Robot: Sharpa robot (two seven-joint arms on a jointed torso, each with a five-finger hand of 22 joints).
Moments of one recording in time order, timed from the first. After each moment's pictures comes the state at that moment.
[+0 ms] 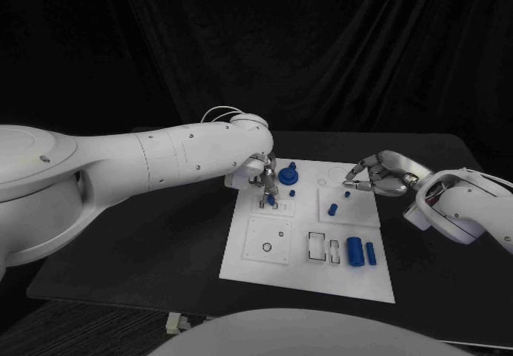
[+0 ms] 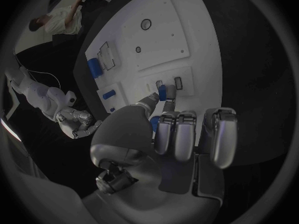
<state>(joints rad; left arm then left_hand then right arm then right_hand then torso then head) 1.36 -0.37 -0.21 1.16 -0.94 0.40 -0.70 1.12 0.09 0.22 0.08 0.16 1.03 0.08 0.14 0.41 1.46 0.00 1.58 1.31 1.46 -0.06 1.57 1.31 0.01 1.47 0.06 1.48 1.31 1.22 -0.94 -0.21 1.47 -1.03 -0.30 0.12 1.29 0.01 -0.08 0.28 0.23 0.81 0.11 0.40 0.18 1.46 0.03 1.57 1.31 1.47 -0.04 1.57 1.31 0.01 1.47 0.07 1.53 1.31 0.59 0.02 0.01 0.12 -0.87</state>
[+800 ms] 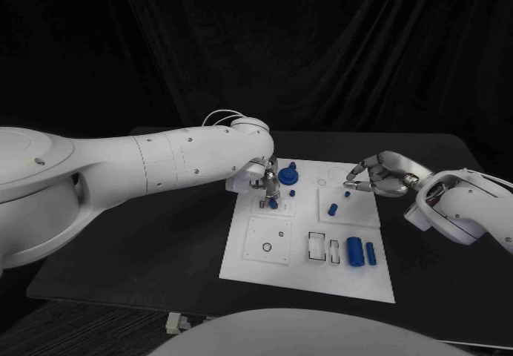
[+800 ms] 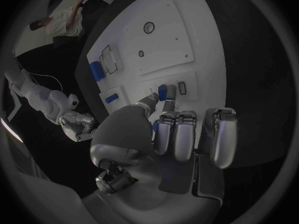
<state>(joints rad) 1.35 -0.39 -0.21 1.19 -0.94 0.39 -0.70 1.12 0.09 0.22 0.08 0.16 1.04 0.07 0.14 0.41 1.47 0.00 1.58 1.31 1.47 -0.06 1.57 1.31 0.01 1.47 0.06 1.48 1.31 1.22 -0.94 -0.21 1.47 -1.03 -0.30 0.12 1.30 0.00 -0.08 0.28 0.24 0.81 0.11 0.40 0.18 1.46 0.03 1.57 1.31 1.47 -0.04 1.57 1.31 0.01 1.47 0.07 1.52 1.31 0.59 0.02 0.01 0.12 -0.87</state>
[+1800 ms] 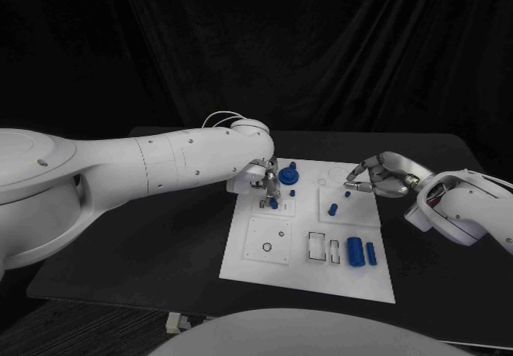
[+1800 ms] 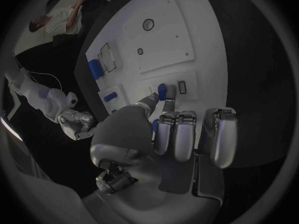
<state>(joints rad) 1.35 -0.38 -0.21 1.19 -0.94 0.36 -0.70 1.12 0.09 0.22 0.08 0.16 1.04 0.07 0.14 0.42 1.47 0.00 1.57 1.31 1.47 -0.06 1.57 1.31 0.01 1.47 0.06 1.48 1.31 1.21 -0.95 -0.21 1.47 -1.03 -0.30 0.13 1.30 0.01 -0.08 0.28 0.24 0.81 0.11 0.40 0.18 1.46 0.03 1.57 1.31 1.47 -0.04 1.57 1.31 0.01 1.47 0.07 1.52 1.31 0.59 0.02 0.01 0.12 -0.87</state>
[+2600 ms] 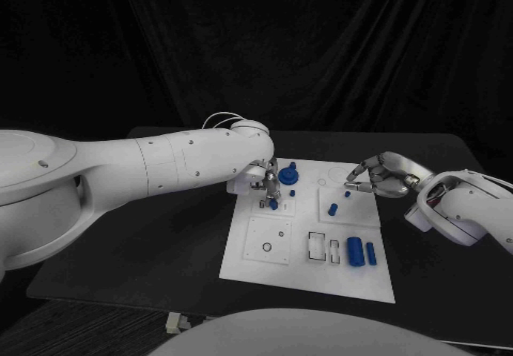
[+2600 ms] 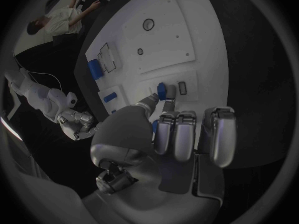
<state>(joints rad) 1.34 -0.38 -0.21 1.19 -0.94 0.36 -0.70 1.12 0.09 0.22 0.08 0.15 1.04 0.07 0.14 0.42 1.47 0.00 1.58 1.31 1.47 -0.06 1.57 1.31 0.03 1.47 0.05 1.46 1.31 1.21 -0.95 -0.21 1.47 -1.03 -0.31 0.13 1.30 0.01 -0.08 0.27 0.24 0.81 0.11 0.40 0.18 1.46 0.03 1.57 1.31 1.47 -0.04 1.57 1.31 0.01 1.47 0.07 1.52 1.31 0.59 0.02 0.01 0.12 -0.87</state>
